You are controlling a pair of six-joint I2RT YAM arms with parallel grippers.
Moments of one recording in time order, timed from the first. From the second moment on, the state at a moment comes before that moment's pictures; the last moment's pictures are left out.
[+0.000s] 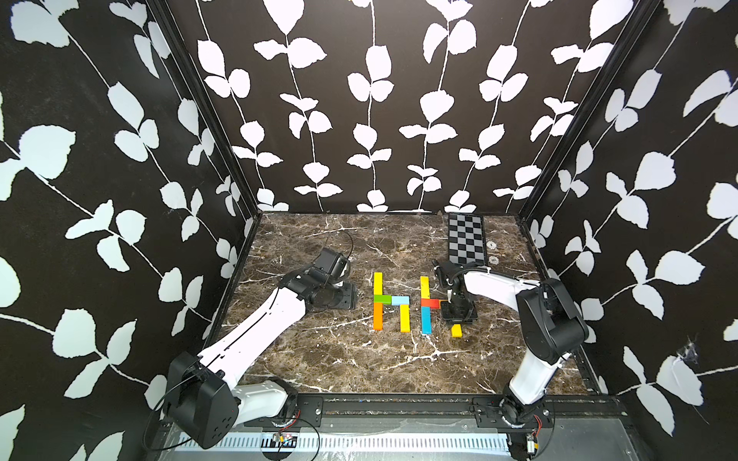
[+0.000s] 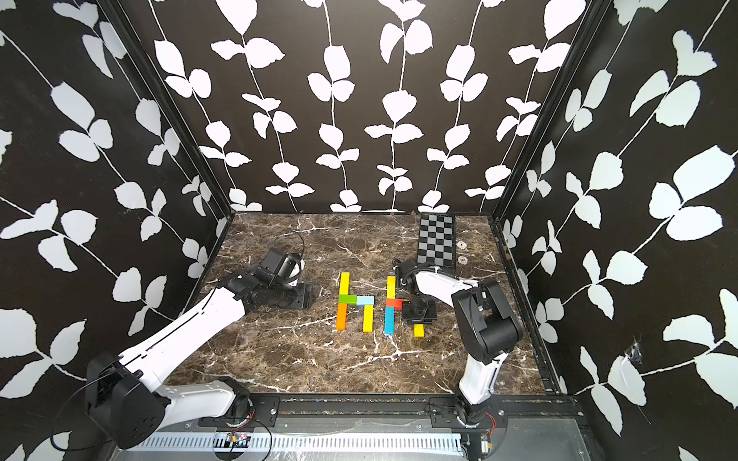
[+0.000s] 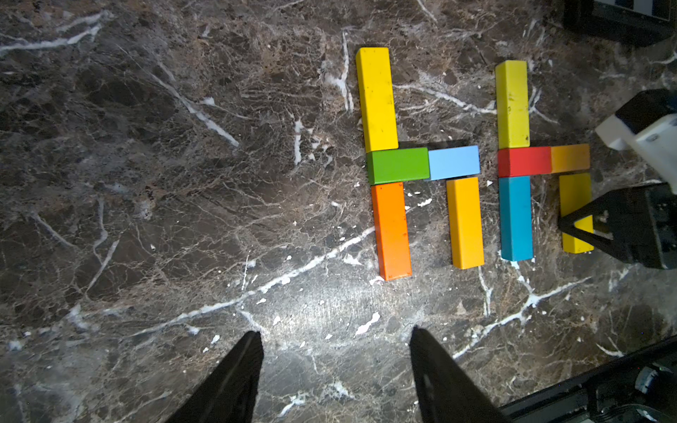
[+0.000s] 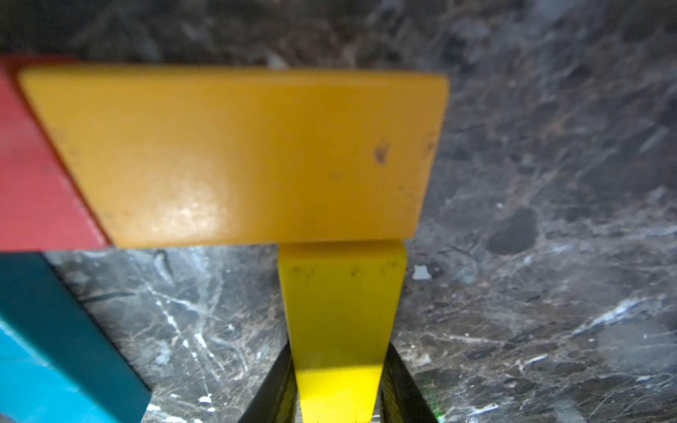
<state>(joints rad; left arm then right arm) -0.56 1.25 1.04 -0.86 0.05 -0.42 0.45 1.78 1.08 -1.00 0.03 0.46</state>
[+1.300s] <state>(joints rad) -0.46 1.04 0.72 -0.11 -0.75 -0.05 0.35 0.84 0.64 -0.64 0.76 0.44</state>
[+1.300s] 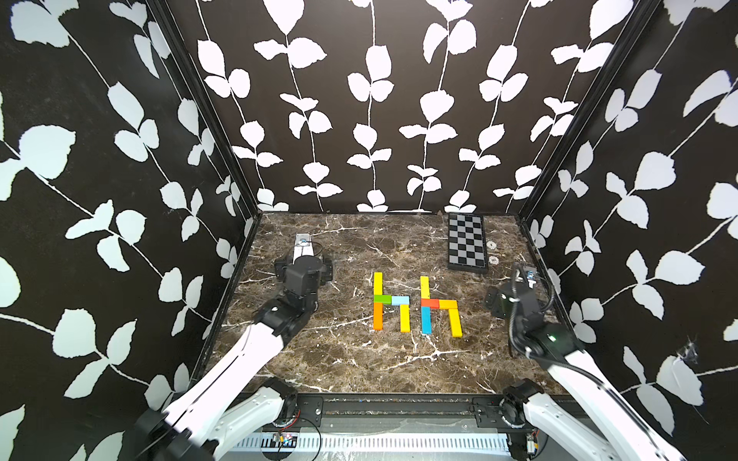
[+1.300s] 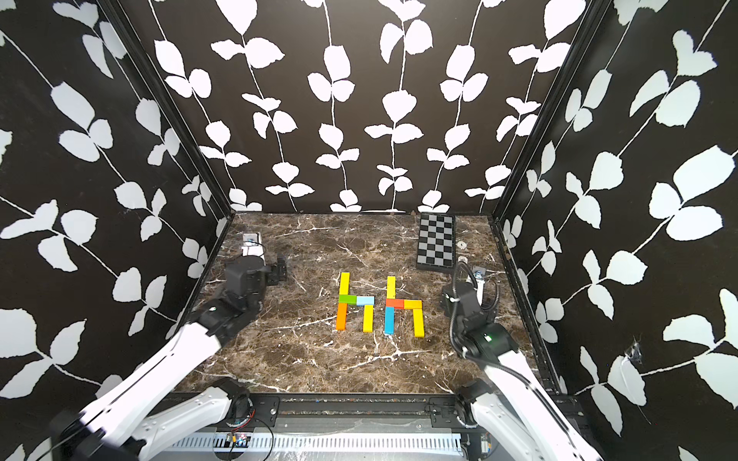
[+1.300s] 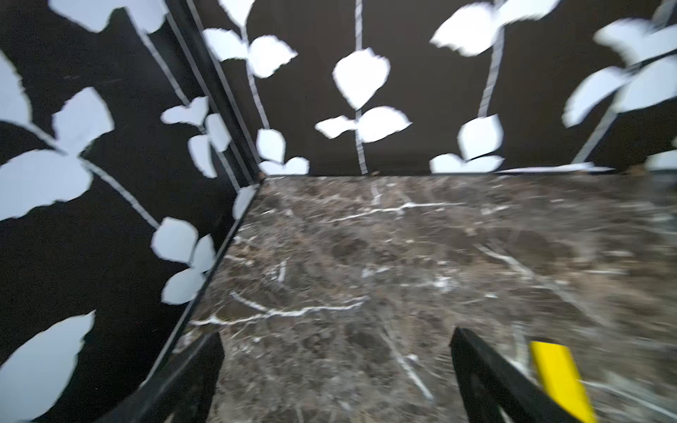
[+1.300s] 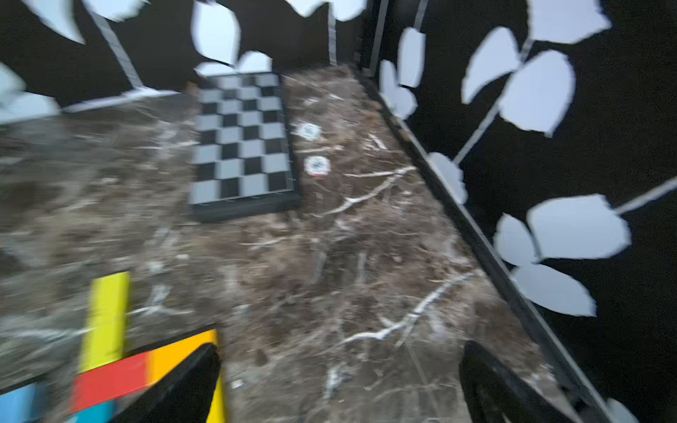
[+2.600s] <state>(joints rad) -0.08 1.57 0.40 0.80 -0.22 0.11 -0.03 1.54 0.37 0.73 0.07 -0.02</state>
